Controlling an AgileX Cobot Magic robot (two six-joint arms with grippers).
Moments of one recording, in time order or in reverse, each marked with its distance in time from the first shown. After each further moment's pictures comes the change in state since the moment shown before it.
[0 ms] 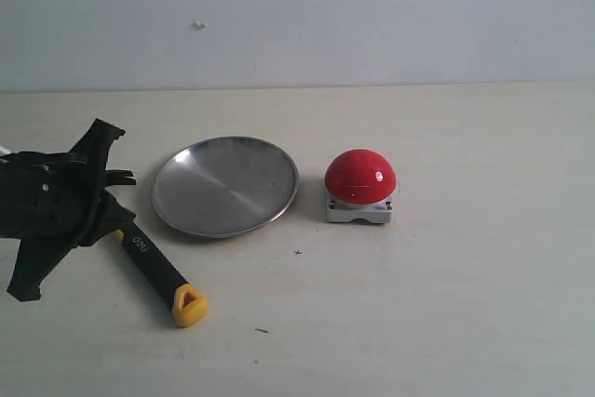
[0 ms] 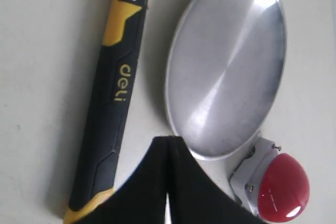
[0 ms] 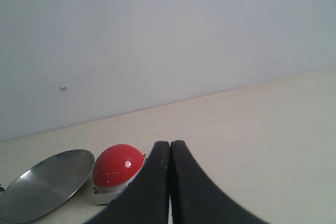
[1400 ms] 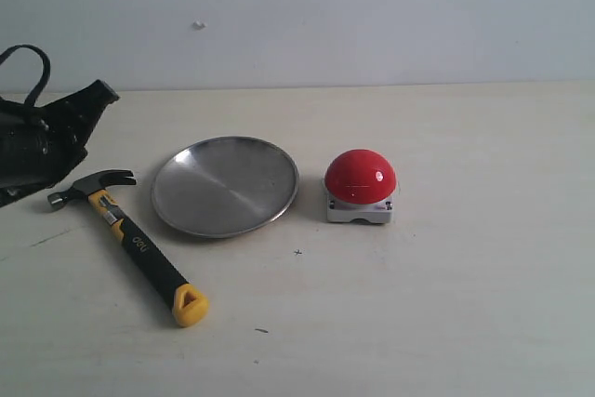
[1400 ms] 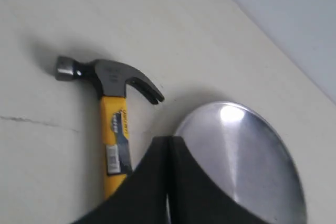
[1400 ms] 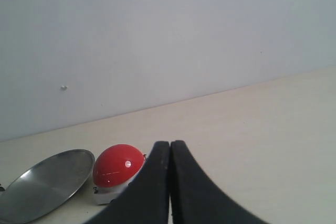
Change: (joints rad) left arm -0.104 0.028 -0.105 -1.048 -0.570 1.406; right arm 0.000 0.000 0.000 0.000 0.000 0.000
